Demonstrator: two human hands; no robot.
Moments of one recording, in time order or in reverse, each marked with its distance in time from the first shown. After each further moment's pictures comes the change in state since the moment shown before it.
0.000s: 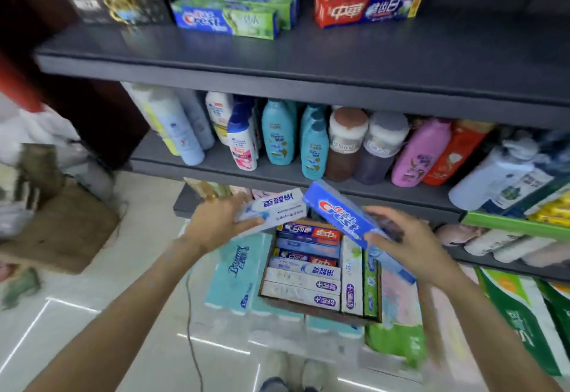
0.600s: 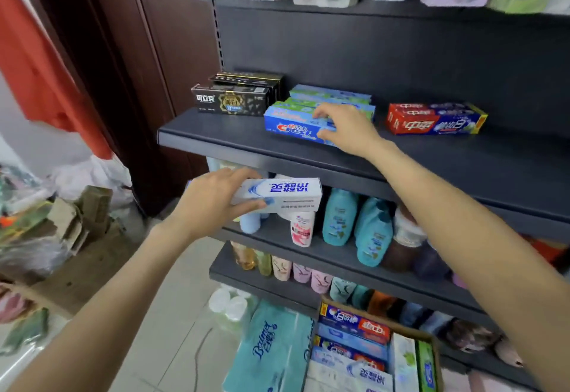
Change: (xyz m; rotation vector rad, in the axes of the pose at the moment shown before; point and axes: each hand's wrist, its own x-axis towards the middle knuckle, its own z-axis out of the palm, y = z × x) left_hand 0.008 -0.110 -0.166 0.093 0.577 0.163; right_hand 0.285 -0.254 0.012 -0.550 0.192 -0.529
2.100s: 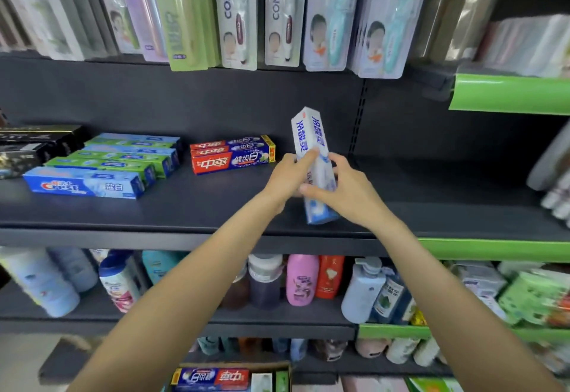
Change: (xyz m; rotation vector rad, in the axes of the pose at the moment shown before) left_hand 0.259 0.408 0.108 -1.234 -0.381 -0.423; right_hand -0.243 0.214 -0.181 0.287 0.163 0.536
